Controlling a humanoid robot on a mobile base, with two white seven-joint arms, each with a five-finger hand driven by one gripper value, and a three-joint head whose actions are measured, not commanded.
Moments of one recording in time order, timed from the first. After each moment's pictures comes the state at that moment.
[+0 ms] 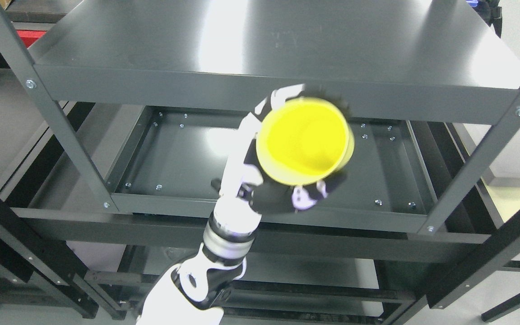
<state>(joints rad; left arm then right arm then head) -0.58 0.00 -0.63 -1.77 0.40 -0.63 0.00 0.00 0.00 0.00 -0.24 0.00 0.09 -0.12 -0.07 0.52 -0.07</state>
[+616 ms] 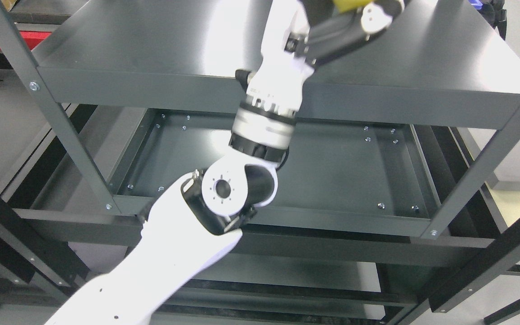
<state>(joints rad) -1.03 0.00 -0.69 -1.77 0.44 0.02 0.49 0.00 0.00 0.00 -0.24 0.00 0.09 -0.12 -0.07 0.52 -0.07</state>
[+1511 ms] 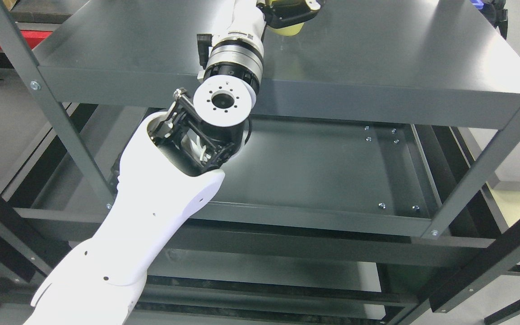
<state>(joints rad) -1.14 0.00 -0.55 -1.71 0.45 0.79 0.63 0.00 0.00 0.00 -0.24 0.00 0.09 -0.12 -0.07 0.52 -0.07</state>
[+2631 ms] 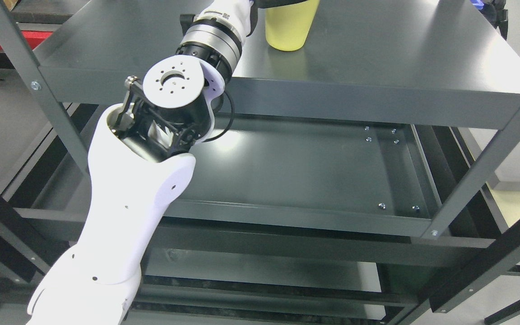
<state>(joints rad) -1.13 0.02 -0.39 -1.75 0.45 0.68 0.22 0.00 0.00 0.00 -0.24 0.00 0.09 -0.12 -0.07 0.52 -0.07</state>
